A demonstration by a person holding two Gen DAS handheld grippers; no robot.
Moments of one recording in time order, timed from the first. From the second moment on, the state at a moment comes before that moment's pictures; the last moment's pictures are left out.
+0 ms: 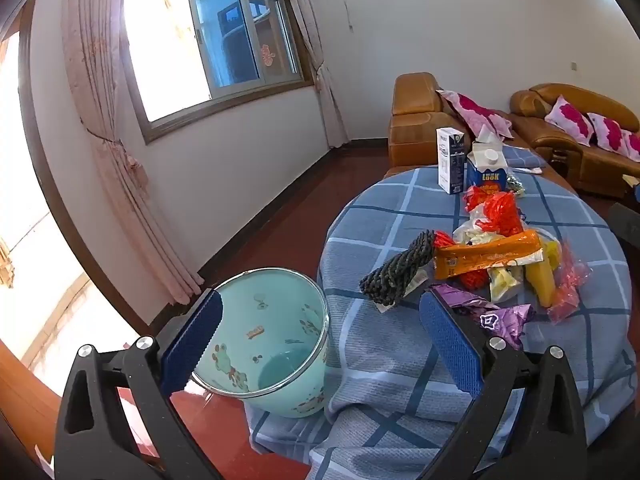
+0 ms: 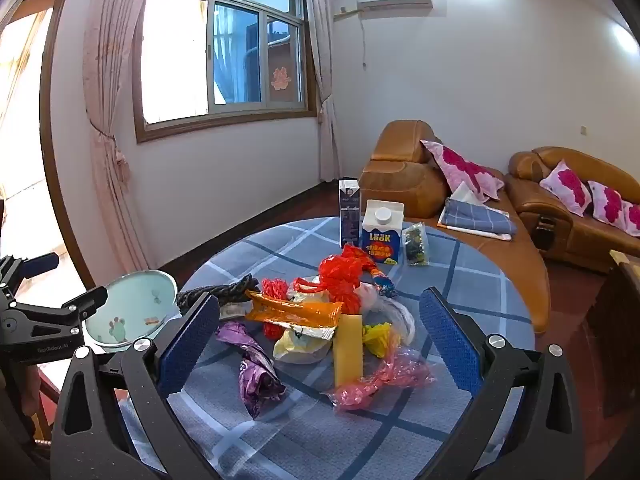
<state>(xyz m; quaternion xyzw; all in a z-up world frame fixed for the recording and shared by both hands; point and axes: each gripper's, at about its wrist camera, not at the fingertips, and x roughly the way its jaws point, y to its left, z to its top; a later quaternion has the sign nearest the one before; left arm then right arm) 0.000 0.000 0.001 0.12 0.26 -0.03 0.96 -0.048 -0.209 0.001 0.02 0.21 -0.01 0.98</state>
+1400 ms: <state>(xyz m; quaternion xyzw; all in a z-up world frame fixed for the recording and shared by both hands) 0.001 0.003 0.002 0.12 0.26 -0.03 0.96 -0.046 -0.213 -0.001 0.02 0.21 -0.01 0.98</state>
